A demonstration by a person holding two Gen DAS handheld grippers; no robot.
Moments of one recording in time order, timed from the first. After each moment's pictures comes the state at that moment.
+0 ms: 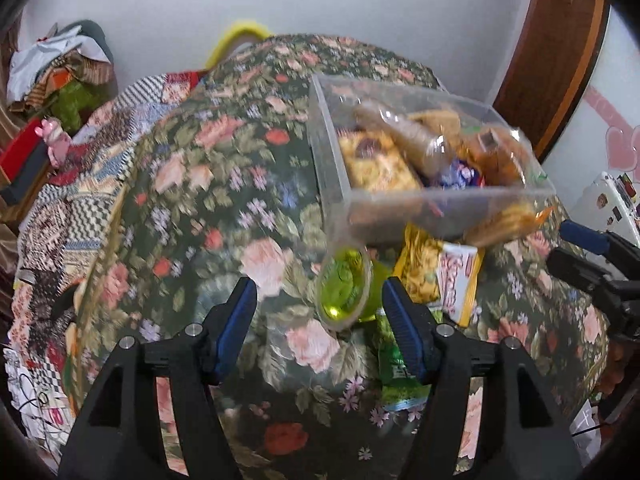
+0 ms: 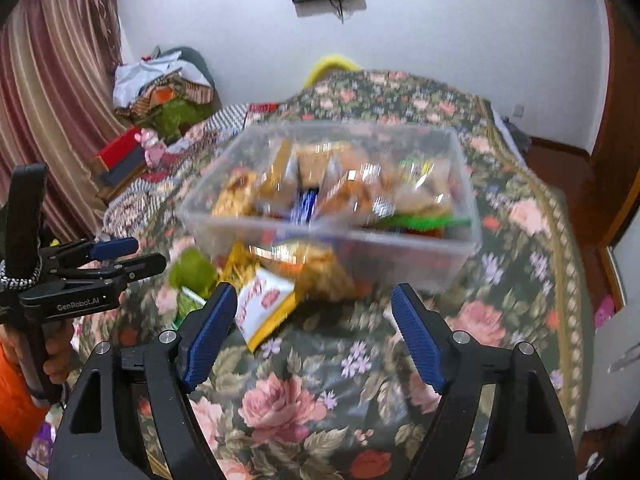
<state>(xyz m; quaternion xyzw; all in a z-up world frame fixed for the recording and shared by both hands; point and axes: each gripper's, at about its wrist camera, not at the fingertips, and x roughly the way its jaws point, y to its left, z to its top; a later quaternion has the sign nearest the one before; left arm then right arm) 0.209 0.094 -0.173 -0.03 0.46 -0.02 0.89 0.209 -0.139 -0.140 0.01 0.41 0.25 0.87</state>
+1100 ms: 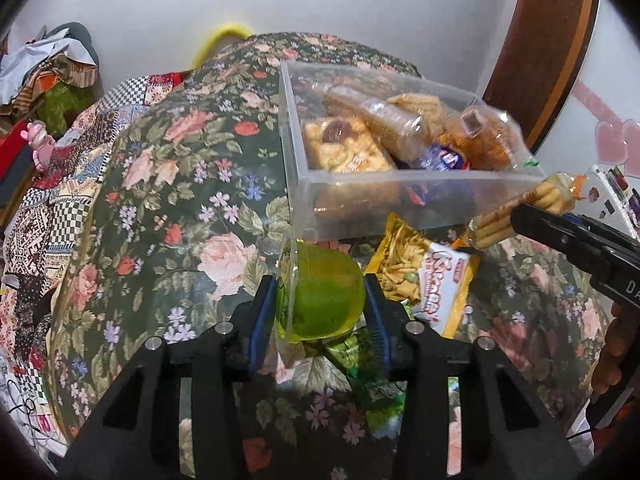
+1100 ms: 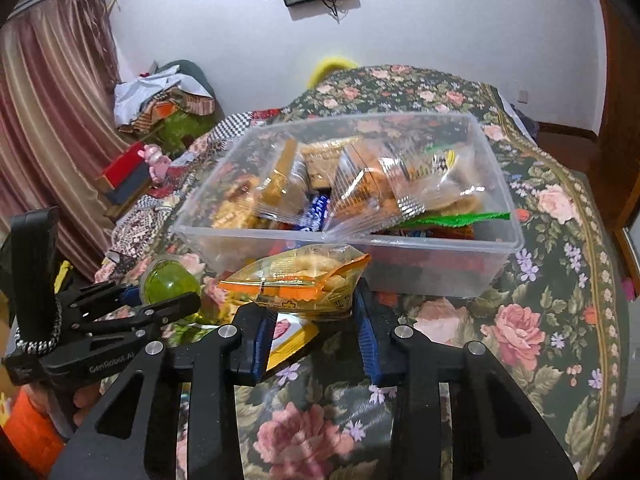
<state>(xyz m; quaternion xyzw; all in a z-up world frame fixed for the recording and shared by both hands) 0.211 0.078 -0.181 -0.04 0.44 -0.04 0.89 0.211 -0.132 -0.142 0.05 0.40 0.26 0.88</state>
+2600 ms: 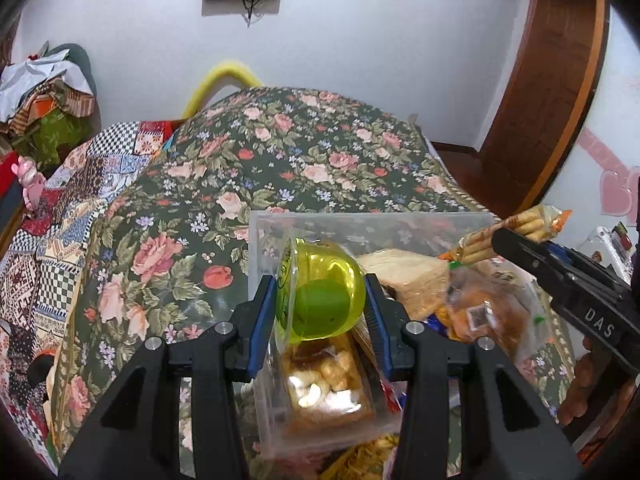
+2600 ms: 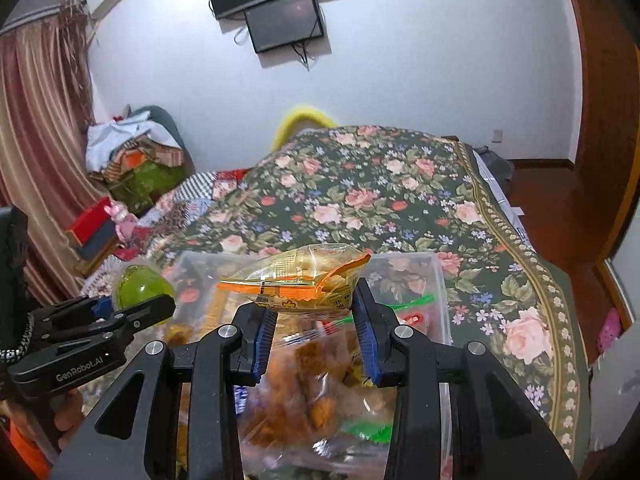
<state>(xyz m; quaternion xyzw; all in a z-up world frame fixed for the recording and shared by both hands) 0.333 0.065 -0.135 -0.06 0.39 -0.03 0.92 0.310 -0.138 -0.108 0.06 0.34 0.20 0.92</state>
